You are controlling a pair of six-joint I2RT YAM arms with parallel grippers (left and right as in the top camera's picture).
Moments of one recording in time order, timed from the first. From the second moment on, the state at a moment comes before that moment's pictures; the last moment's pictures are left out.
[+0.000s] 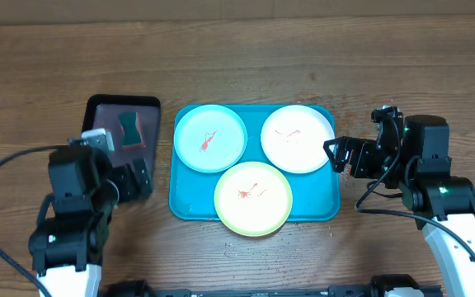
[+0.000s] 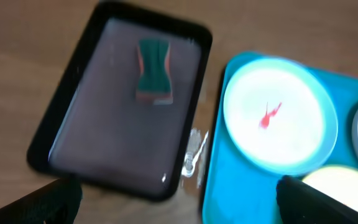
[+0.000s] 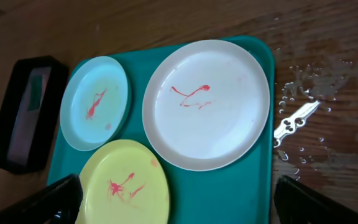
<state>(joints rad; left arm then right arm) 0.10 0.88 0.89 -0.83 0.03 -0.16 0.03 1.07 0.88 -0.68 -0.42 0.23</state>
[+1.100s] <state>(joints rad) 0.10 1.75 1.13 -0.36 -0.12 -0.18 0.15 1.13 0.88 -0.61 -0.37 0.23</state>
